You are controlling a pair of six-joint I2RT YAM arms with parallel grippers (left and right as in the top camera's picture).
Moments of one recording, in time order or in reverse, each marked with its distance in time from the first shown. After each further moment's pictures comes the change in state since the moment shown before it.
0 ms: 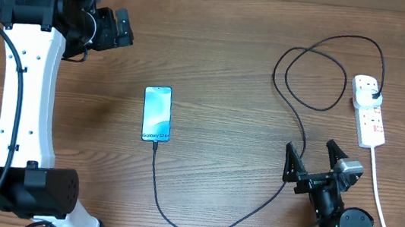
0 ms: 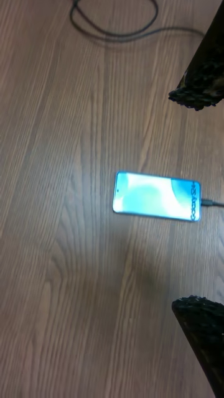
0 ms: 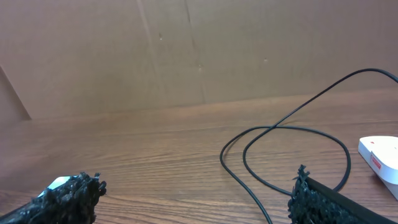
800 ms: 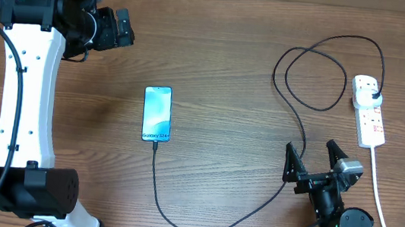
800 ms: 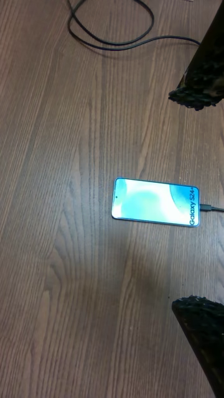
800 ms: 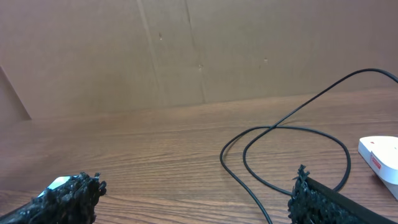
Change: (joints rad) left arm 0.000 0.001 0.005 0.000 0.038 0.000; right arm 0.000 0.000 0.000 0.000 0.000 0.000
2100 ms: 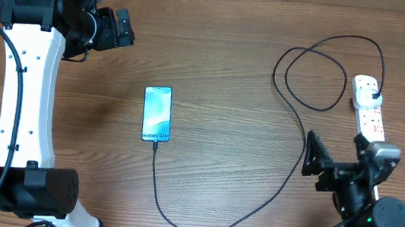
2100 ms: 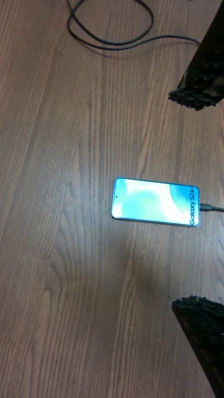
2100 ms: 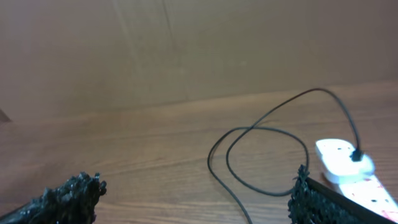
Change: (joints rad) left arm 0.000 0.000 0.000 0.000 0.000 0.002; right arm 0.027 0.299 0.542 -0.411 0.105 0.003
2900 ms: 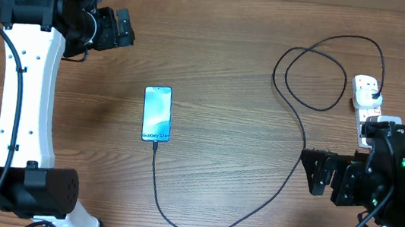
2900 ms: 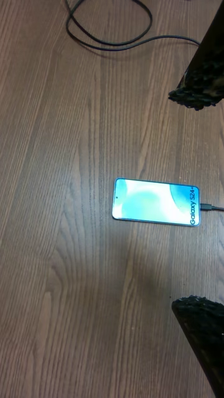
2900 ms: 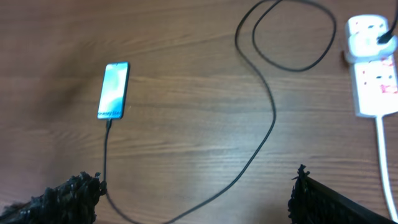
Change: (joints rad) left arm 0.000 0.000 0.001 0.002 0.004 0.008; right arm 0.106 0.615 0.990 -1.040 -0.079 0.023
